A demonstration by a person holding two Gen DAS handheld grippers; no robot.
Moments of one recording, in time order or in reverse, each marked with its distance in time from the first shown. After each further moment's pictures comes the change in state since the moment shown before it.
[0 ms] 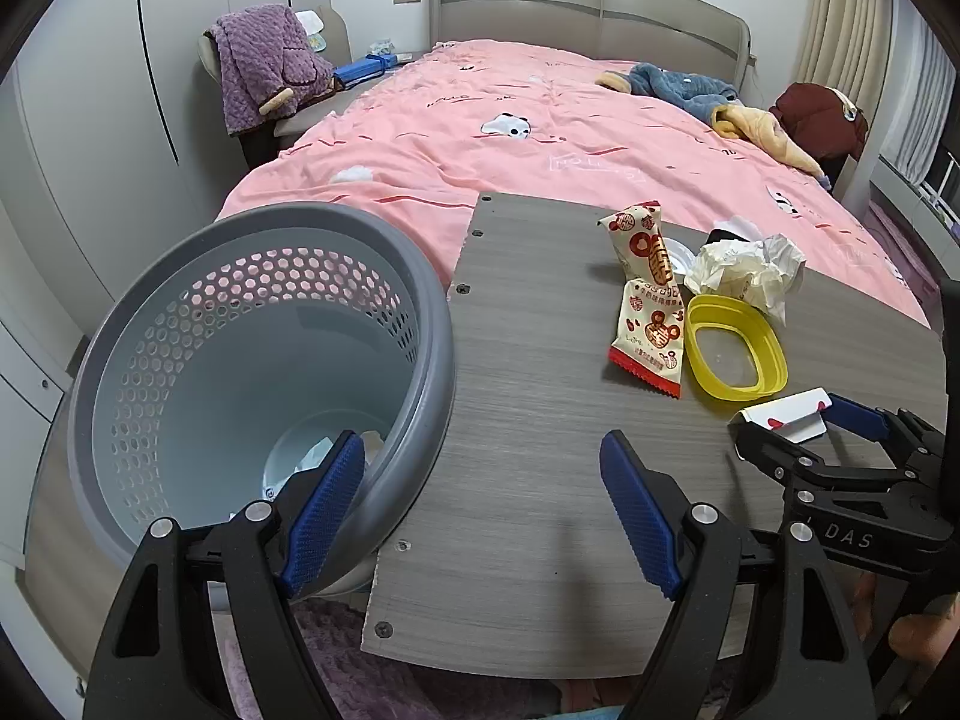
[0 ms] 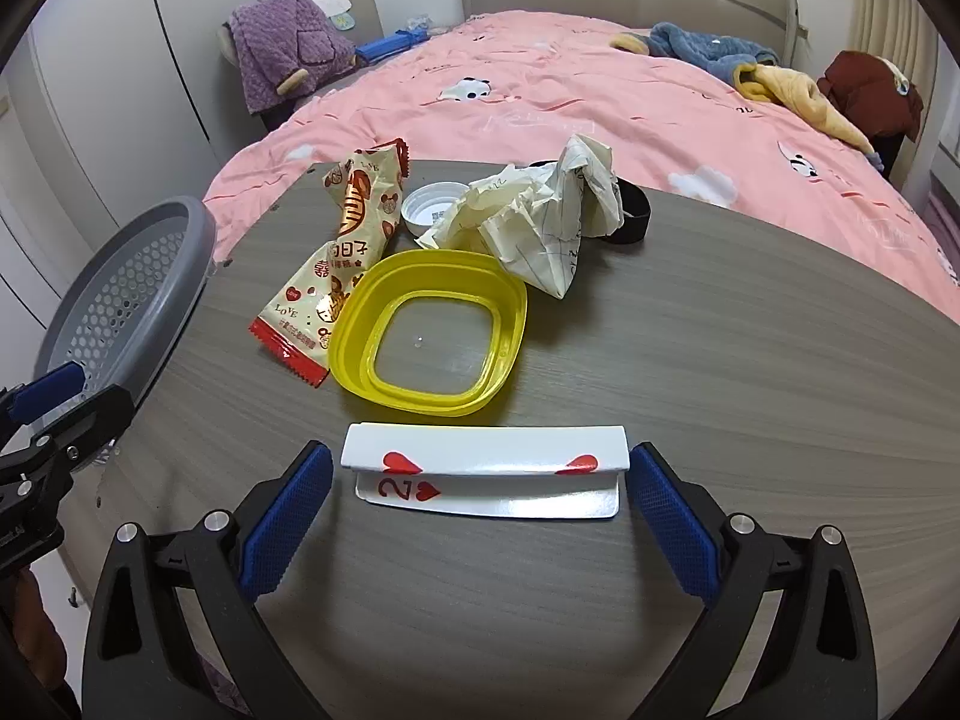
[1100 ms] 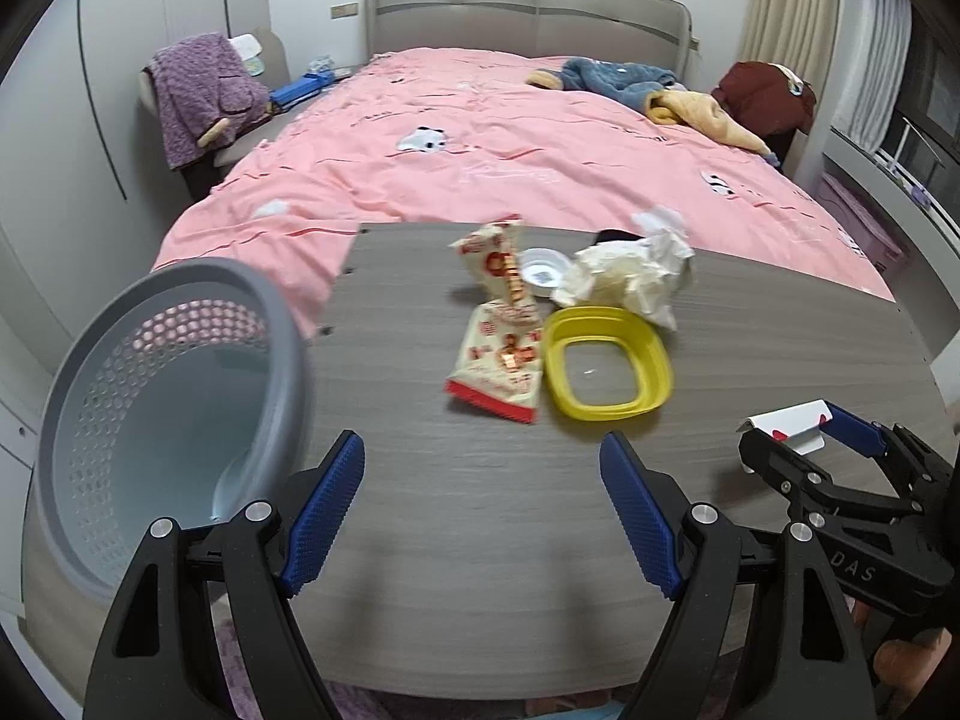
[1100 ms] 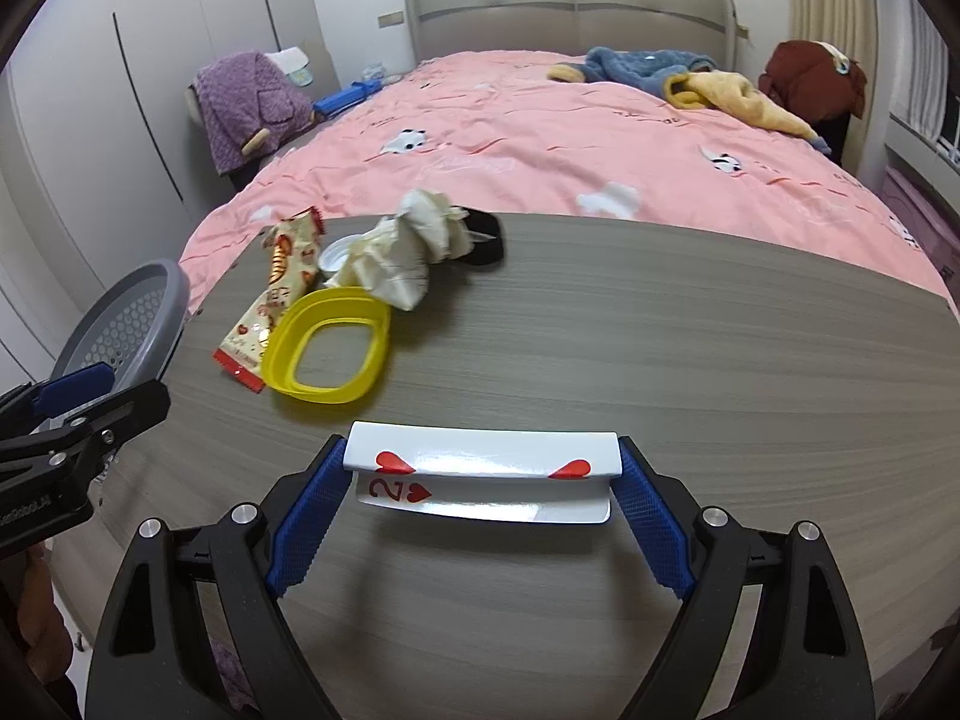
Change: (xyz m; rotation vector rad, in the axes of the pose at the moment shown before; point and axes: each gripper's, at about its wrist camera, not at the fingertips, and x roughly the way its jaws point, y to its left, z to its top) left arm -0.006 -0.074 0.013 0.099 -0.006 -0.089; right arm -0.050 -0.057 -0.026 0.108 -0.112 -0.036
